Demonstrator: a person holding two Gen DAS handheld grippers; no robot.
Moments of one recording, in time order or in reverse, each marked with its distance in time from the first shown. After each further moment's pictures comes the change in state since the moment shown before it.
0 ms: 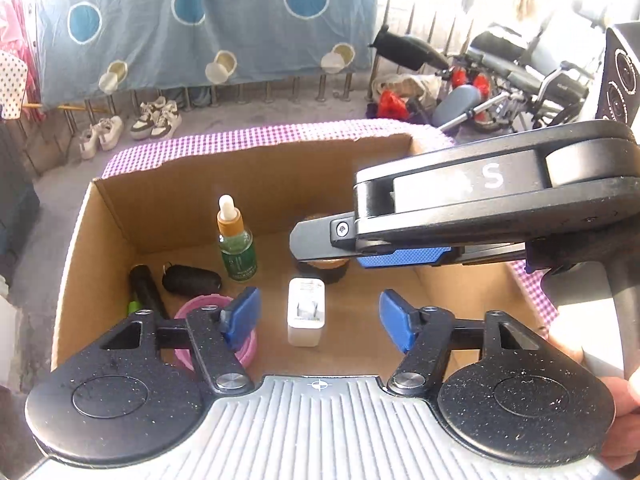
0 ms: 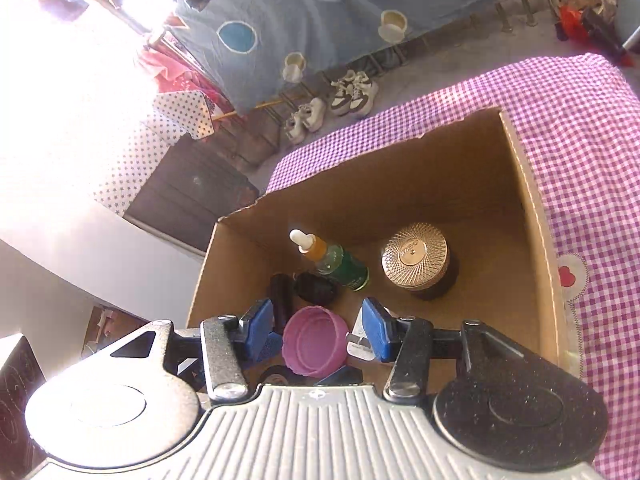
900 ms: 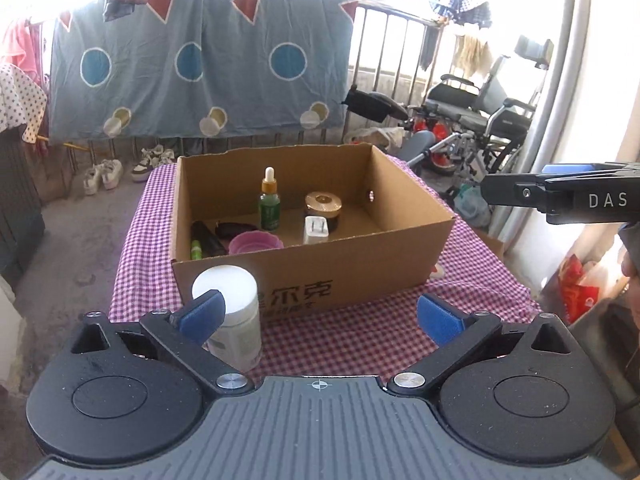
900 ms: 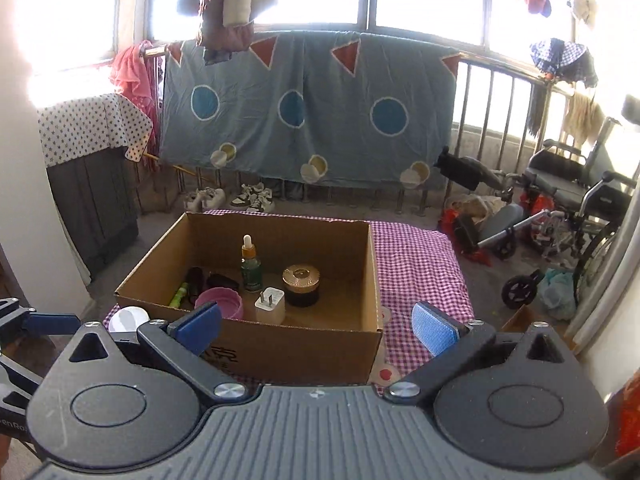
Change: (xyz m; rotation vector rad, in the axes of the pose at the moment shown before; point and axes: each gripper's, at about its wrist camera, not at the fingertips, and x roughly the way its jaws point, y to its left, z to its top) left arm -0.115 0.038 -0.113 0.015 -0.188 -0.064; right arm -0.138 0.102 -0.163 -0.484 -0.388 -0.549
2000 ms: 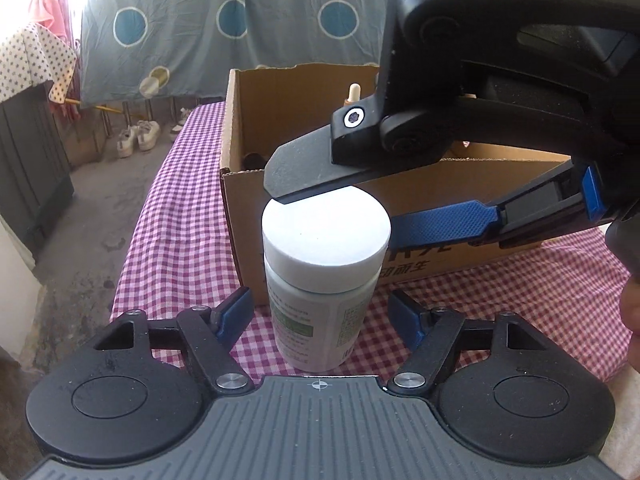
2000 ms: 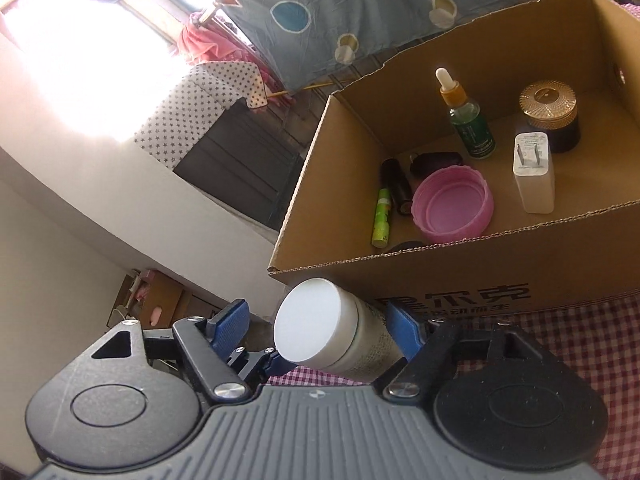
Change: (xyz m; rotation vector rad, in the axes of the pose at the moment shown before) left arm 0.084 0.052 -0.034 -0.022 0.092 0.109; right arm 0.166 0.079 -0.031 0.474 0.377 0.647
